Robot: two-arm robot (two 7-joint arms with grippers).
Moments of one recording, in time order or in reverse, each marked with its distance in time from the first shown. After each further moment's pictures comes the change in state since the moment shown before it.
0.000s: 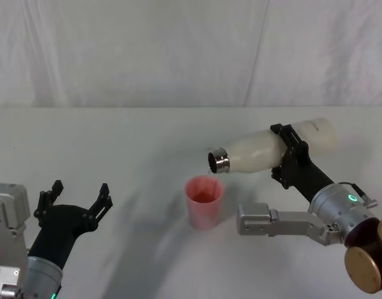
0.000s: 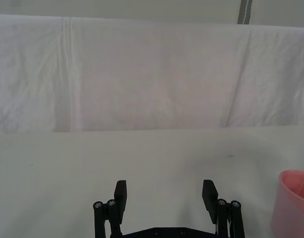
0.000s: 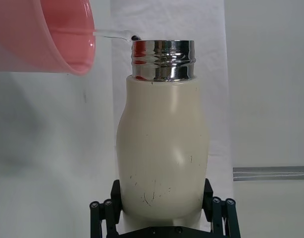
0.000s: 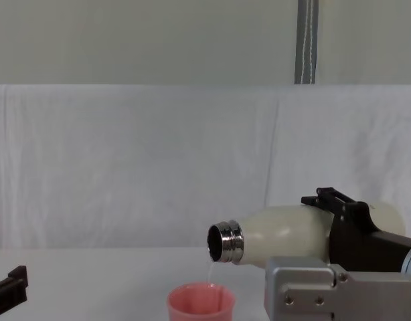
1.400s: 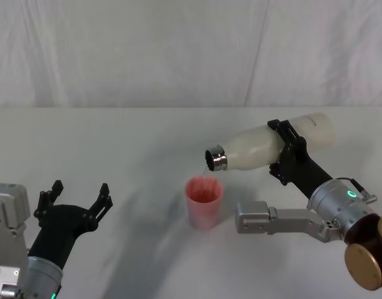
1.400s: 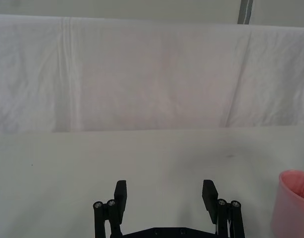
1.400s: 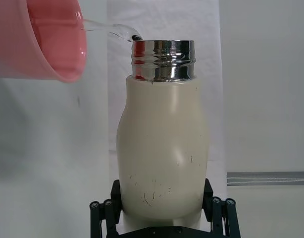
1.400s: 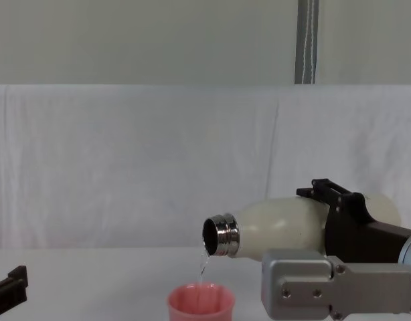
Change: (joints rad) left arm 0.000 0.000 0.000 0.000 0.000 0.000 0.000; right arm 0.011 0.008 -0.008 -0.017 -0.006 -0.004 0.007
